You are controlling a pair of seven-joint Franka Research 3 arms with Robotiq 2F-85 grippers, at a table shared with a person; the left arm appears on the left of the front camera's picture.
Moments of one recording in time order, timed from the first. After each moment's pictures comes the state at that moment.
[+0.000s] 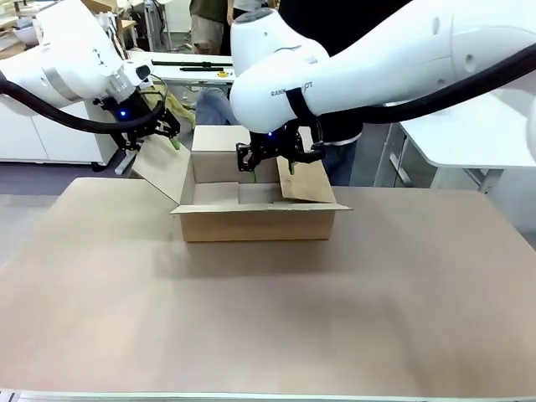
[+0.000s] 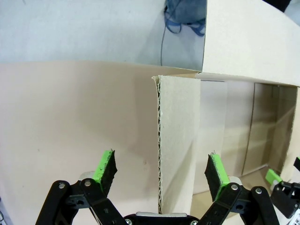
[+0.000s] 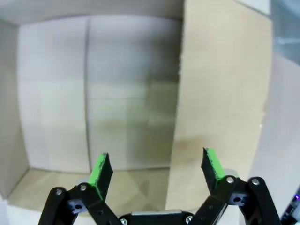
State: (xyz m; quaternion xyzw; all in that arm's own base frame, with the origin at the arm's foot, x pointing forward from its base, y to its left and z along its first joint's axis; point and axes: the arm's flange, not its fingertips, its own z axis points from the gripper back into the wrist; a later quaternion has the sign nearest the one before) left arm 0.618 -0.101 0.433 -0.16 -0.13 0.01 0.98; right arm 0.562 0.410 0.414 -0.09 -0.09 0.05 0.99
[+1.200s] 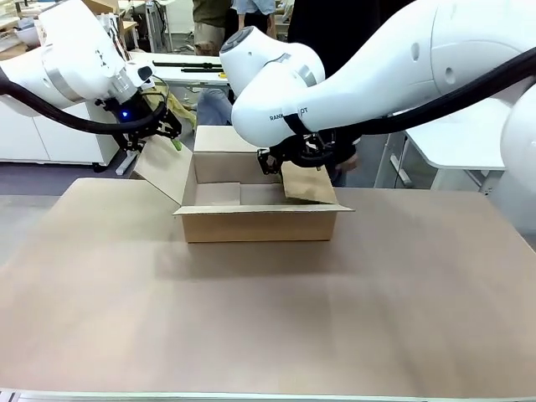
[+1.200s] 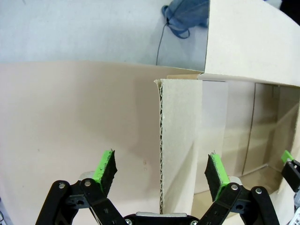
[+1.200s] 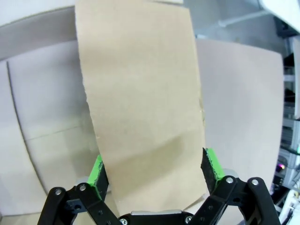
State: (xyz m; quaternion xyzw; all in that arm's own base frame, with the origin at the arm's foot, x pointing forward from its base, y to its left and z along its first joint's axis) left arm 0.618 -0.102 0.433 -0.16 -0.13 0.01 0.98; right arm 0.570 0.388 0.405 -0.22 -0.13 -0.03 0.97
